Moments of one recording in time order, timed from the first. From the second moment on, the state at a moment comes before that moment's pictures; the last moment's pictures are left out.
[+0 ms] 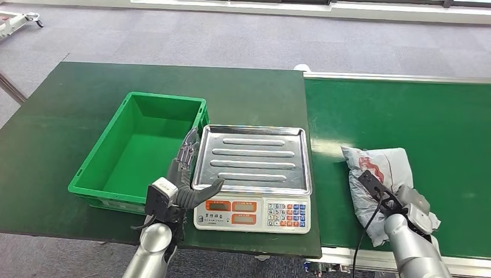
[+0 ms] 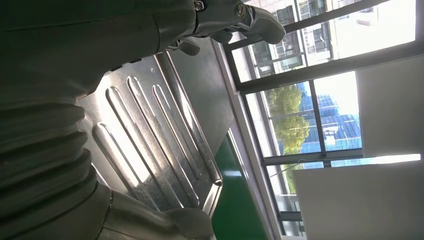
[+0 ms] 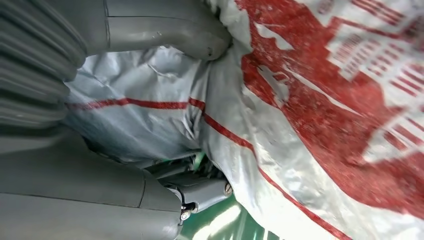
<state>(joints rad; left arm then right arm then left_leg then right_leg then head) -0.13 -0.20 -0.17 -1.21 -0.21 -0.03 -0.62 -0.51 -0.09 -0.26 -0.58 1.28 -0.07 0.21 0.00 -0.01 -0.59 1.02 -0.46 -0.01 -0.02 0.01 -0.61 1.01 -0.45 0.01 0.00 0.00</state>
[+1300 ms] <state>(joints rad) -0.10 -0.19 -0.16 -1.25 -0.20 -0.01 -0.64 -0.39 -0.04 -0.14 -0.99 0.98 -0.36 -0.12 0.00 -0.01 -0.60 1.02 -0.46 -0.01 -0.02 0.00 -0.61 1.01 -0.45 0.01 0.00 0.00</state>
